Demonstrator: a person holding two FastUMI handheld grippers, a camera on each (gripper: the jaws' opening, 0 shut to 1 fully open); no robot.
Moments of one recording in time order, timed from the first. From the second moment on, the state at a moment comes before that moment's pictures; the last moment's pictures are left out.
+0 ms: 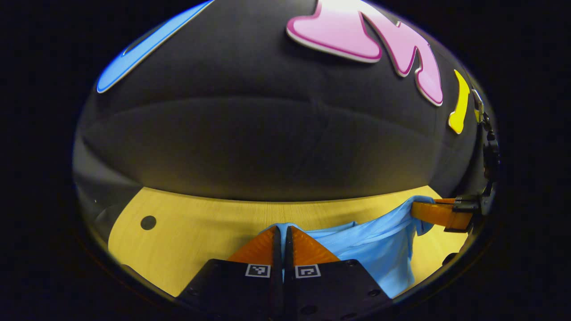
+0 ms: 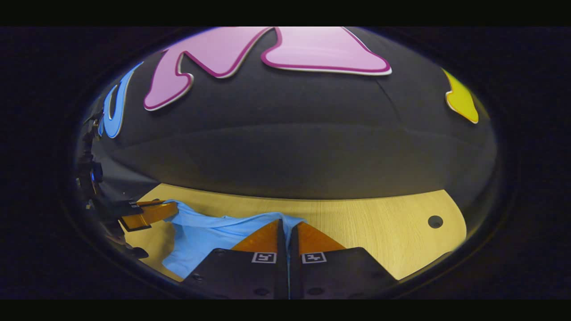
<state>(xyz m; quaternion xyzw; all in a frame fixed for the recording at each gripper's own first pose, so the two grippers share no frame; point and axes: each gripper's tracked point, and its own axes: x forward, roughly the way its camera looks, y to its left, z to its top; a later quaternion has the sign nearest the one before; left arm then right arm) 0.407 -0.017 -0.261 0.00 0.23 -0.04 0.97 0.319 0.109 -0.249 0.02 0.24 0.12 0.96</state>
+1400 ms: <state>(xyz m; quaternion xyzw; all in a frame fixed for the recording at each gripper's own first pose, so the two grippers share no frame) 0.006 -0.027 0.009 0.00 0.00 0.00 1.00 -0.001 0.057 -0.010 0.01 0.05 0.07 1.00</state>
